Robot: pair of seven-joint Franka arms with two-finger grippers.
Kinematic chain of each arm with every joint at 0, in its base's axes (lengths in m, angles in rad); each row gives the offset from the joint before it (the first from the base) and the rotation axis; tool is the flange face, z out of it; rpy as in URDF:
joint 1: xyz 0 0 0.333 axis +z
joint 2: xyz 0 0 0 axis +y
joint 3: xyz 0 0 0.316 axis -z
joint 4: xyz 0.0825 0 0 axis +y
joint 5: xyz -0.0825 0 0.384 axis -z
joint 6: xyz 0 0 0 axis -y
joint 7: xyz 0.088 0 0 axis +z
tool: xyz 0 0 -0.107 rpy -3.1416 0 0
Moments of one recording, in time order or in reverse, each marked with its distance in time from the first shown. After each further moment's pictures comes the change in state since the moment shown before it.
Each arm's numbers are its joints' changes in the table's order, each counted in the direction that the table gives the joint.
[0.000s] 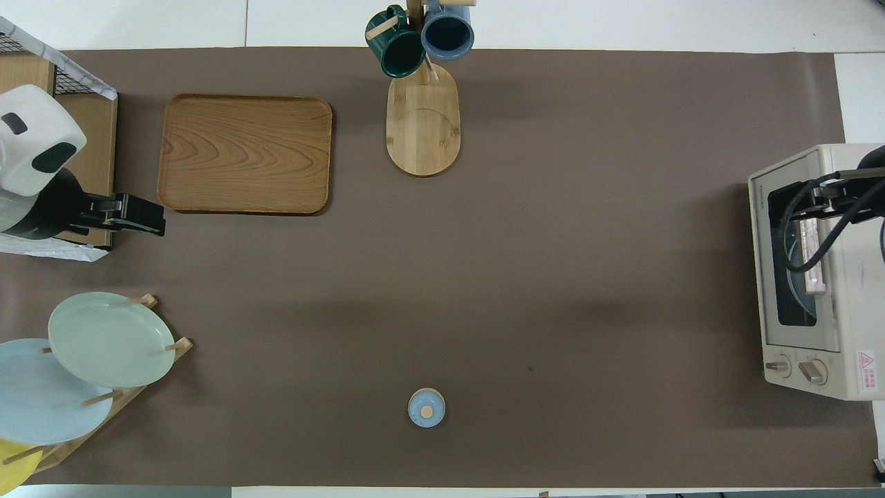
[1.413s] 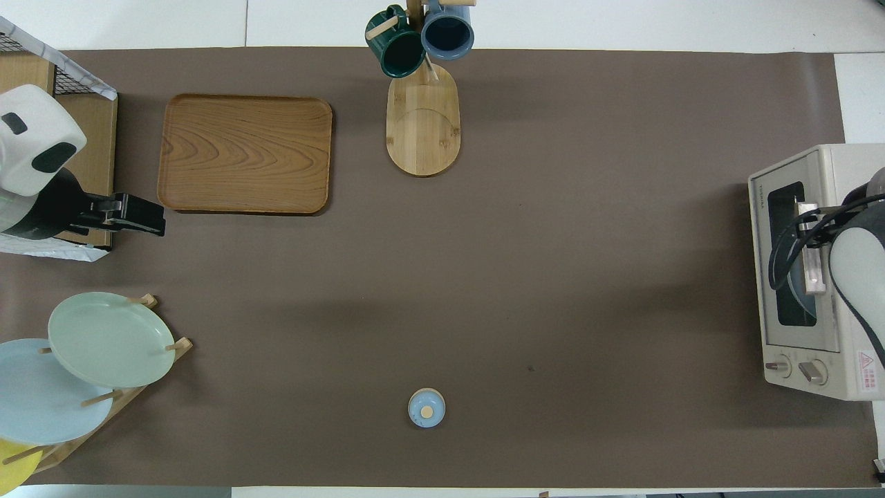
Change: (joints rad) left arm 0.000 0.000 0.000 0.000 0.000 0.000 0.000; right arm -0.137 -0.022 0.008 0.323 0.110 0.315 0.079
